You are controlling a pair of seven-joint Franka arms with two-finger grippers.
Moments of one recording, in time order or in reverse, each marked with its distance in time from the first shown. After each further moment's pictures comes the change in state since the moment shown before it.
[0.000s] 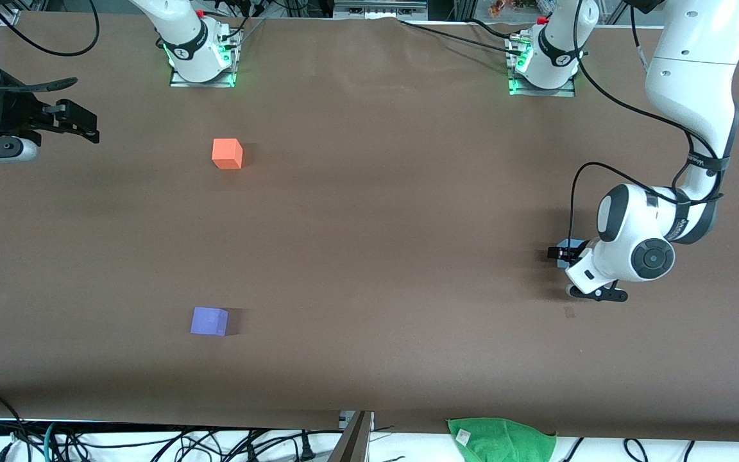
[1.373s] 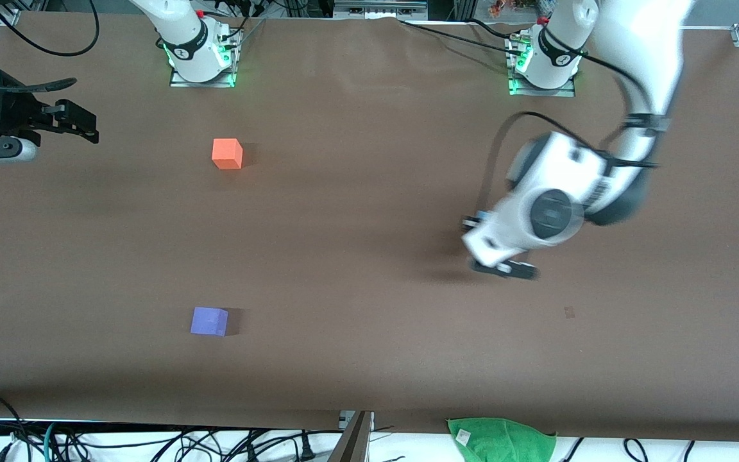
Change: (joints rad) left arm -0.285 -0.053 -0.208 0.294 -0.104 -0.328 -0.393; right arm -0.002 0.000 0.000 0.000 0.000 0.000 0.000
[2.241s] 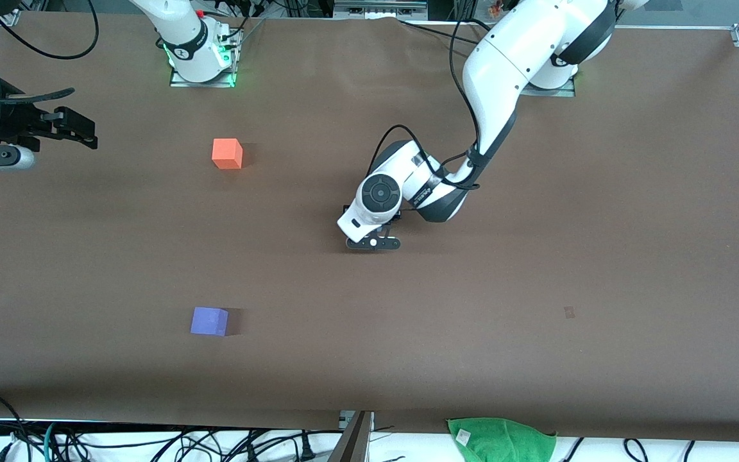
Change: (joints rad) left arm -0.303 0.356 0.019 0.187 -0.018 0.289 -0.317; right arm -0.003 0.024 -0.007 0.012 0.000 0.006 0.000
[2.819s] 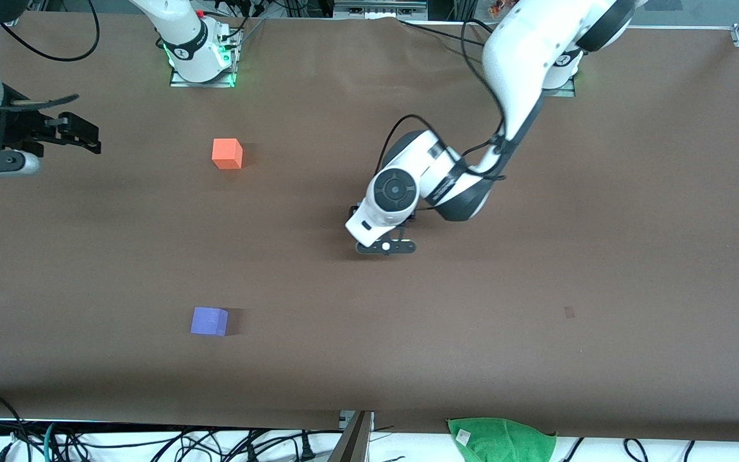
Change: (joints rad) left arm 0.070 -0.164 0.008 0.059 0.002 -0.241 0.007; right arm 0.016 0.025 0.008 0.001 0.002 0.022 0.000
